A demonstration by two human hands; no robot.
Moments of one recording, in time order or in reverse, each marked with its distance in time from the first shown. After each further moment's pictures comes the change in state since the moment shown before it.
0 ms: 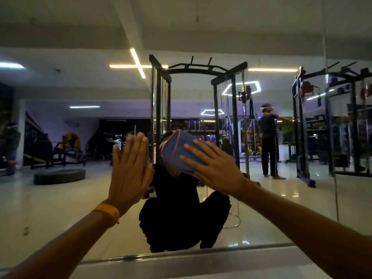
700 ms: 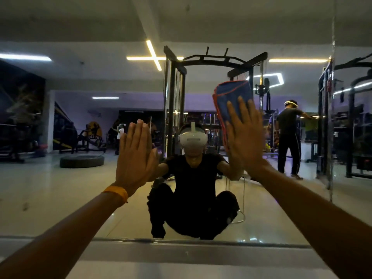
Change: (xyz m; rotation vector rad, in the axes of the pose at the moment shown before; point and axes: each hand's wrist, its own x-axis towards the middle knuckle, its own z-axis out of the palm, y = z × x) left_hand 0.024 0.056 0.017 0.021 -0.024 -0.134; right_hand -0.026 0.095 -0.024 0.101 0.181 0.688
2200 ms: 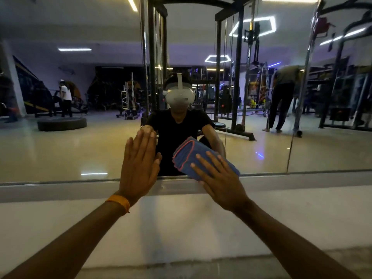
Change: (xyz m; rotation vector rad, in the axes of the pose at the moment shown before) left_hand -0.158 0.097 0.045 -0.022 -0.136 0.124; right_hand -0.289 0.022 -0.021 0.042 -0.401 -0.422
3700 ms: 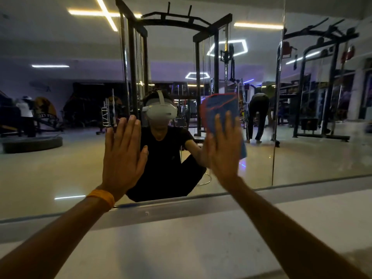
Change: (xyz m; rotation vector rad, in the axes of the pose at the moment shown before) left_hand 0.085 -0.012 -0.007 0.030 0.115 0.005; right_hand 0.105 0.061 -0.037 0.027 0.408 0.678
